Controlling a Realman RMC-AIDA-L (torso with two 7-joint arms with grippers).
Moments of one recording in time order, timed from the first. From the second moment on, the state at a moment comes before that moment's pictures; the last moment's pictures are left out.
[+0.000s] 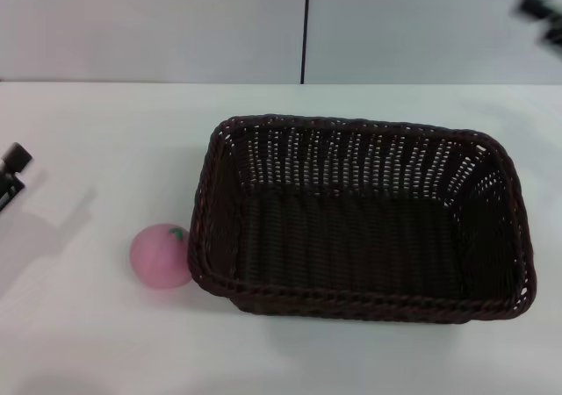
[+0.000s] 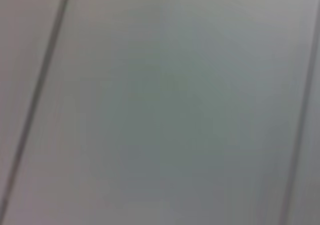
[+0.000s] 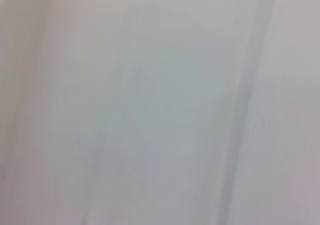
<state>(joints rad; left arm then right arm) -0.22 -2.04 -0.27 0.23 2.08 1.73 -0.75 0.30 2.08 -0.79 -0.99 -1.40 -1.58 1.14</state>
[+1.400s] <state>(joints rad) -0.25 -2.07 0.26 0.25 2.07 1.50 -0.68 0.24 2.08 -0.77 -0.17 -0.71 -1.82 0.68</state>
